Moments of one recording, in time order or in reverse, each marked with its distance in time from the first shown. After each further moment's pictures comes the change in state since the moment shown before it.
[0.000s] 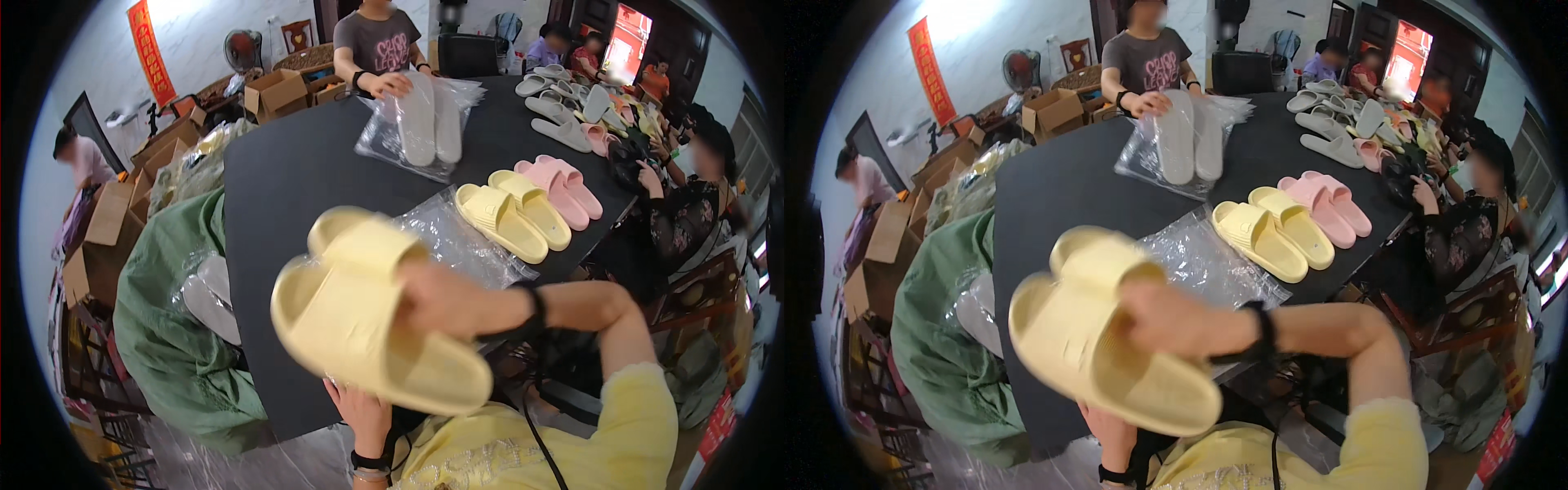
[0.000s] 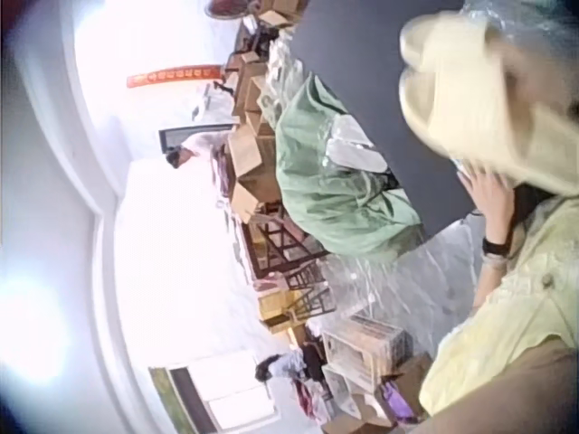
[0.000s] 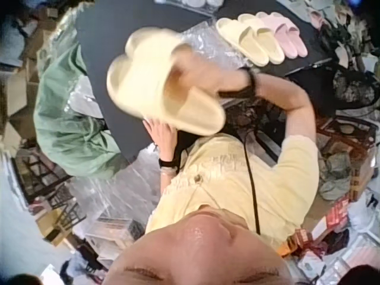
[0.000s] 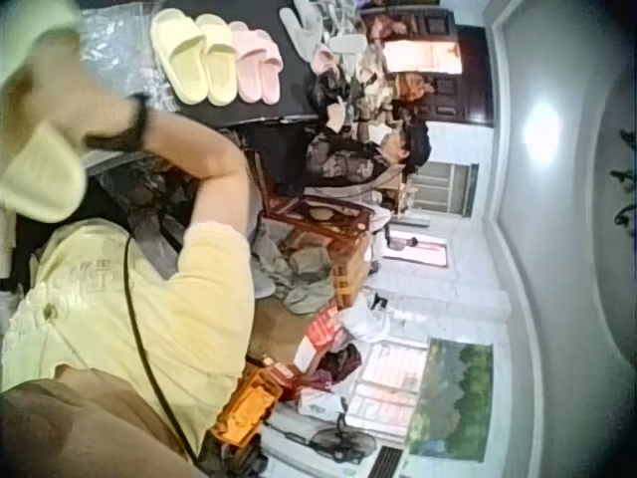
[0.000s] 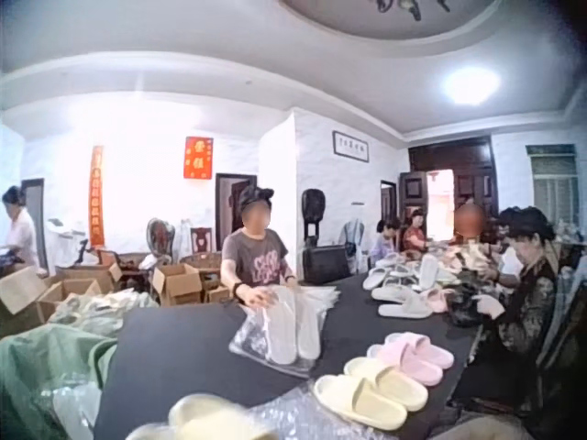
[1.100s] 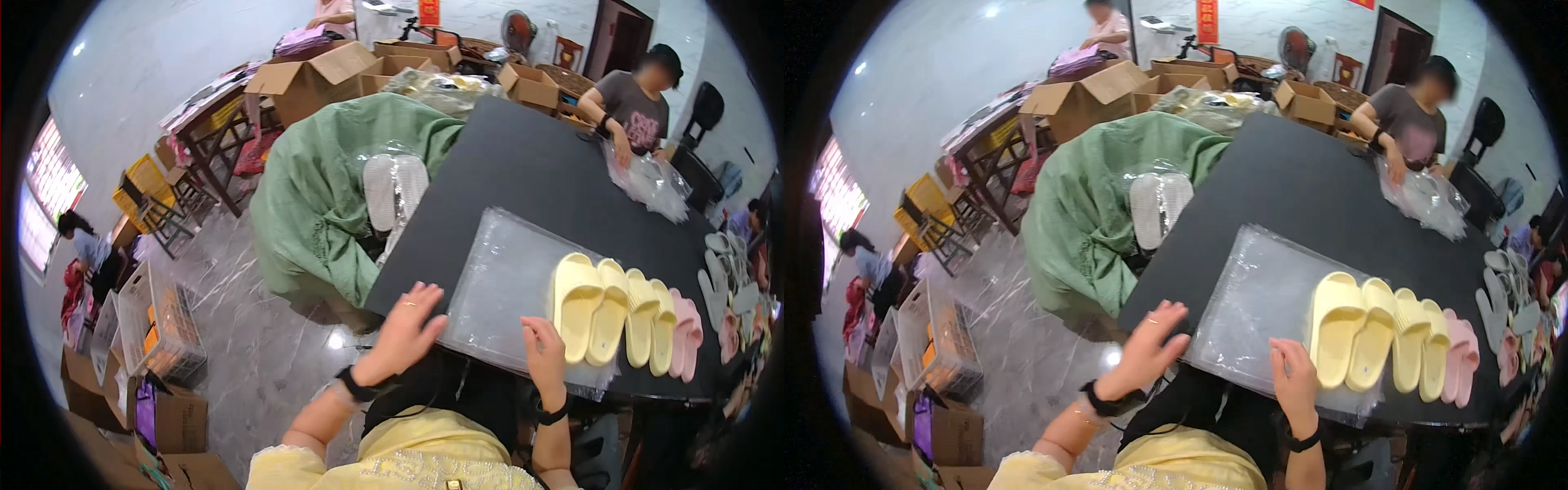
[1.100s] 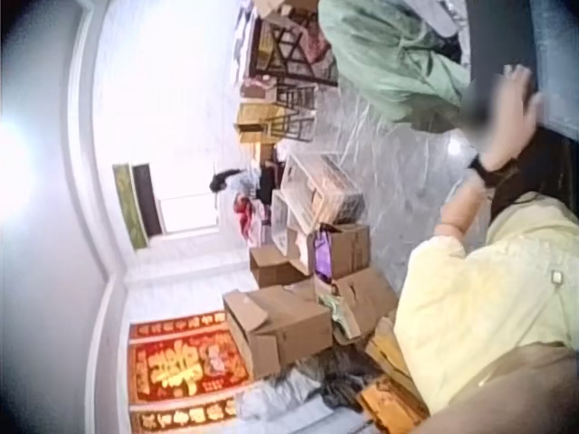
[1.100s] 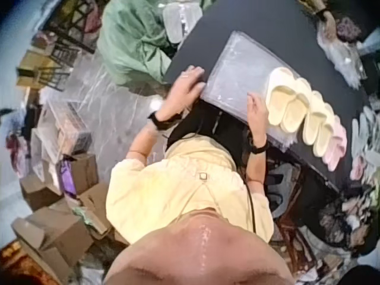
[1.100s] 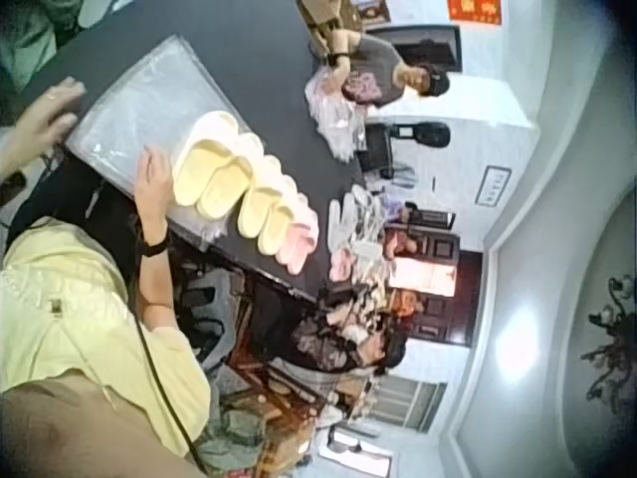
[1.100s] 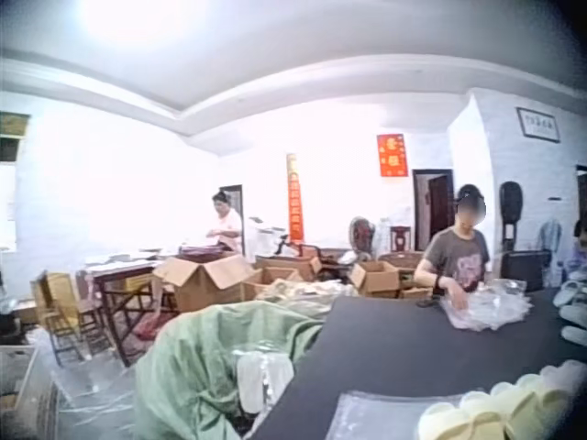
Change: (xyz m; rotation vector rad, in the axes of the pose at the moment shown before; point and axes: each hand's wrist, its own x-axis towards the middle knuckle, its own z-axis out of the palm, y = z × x) left_hand -0.030 -0.020 -0.088 -0.247 0.255 0.002; right_hand -0.077 0.056 0.099 -0.013 0.269 -0.113
